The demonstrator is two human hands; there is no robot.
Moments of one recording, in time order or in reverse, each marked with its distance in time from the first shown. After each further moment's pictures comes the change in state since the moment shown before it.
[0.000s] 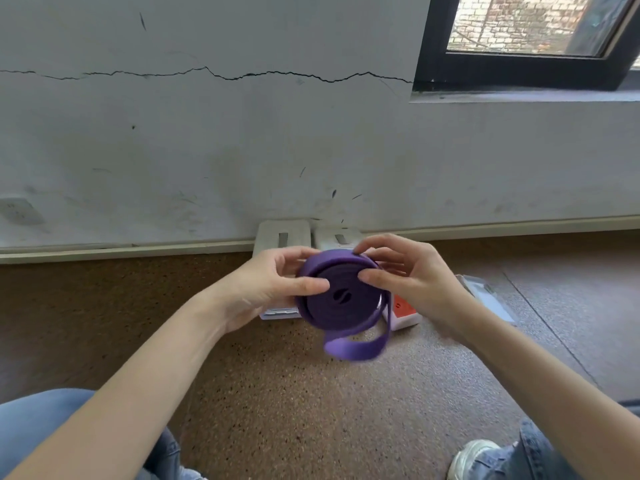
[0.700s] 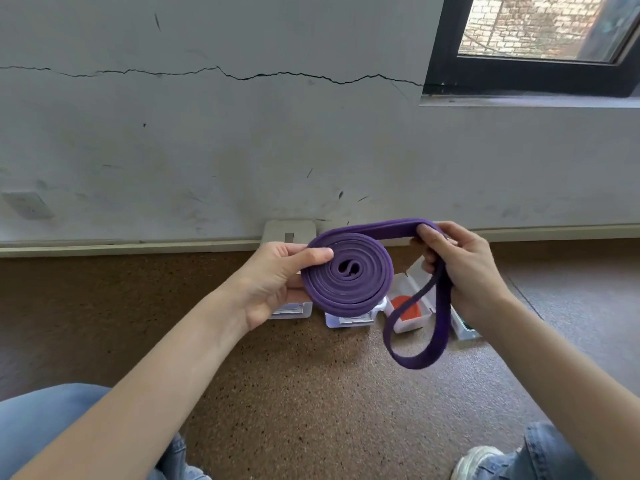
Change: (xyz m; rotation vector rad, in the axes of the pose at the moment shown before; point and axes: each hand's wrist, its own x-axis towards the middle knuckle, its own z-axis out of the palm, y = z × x) left_hand 0.001 0.007 0.010 -0.167 0.156 0.005; right_hand 0.014 0.015 -0.023 0.351 0.455 0.155
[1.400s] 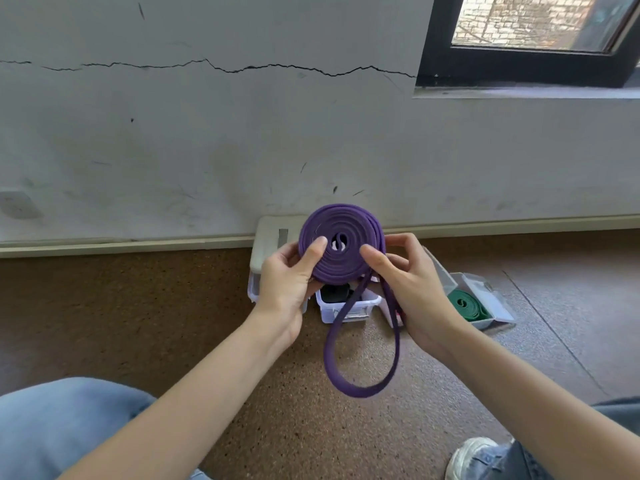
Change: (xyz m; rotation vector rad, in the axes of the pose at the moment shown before) left_hand 0.018 -0.030 0.040 -0.247 0.429 0.152; right_hand -0.031 0.019 0.037 -0.025 -0.107 0.069
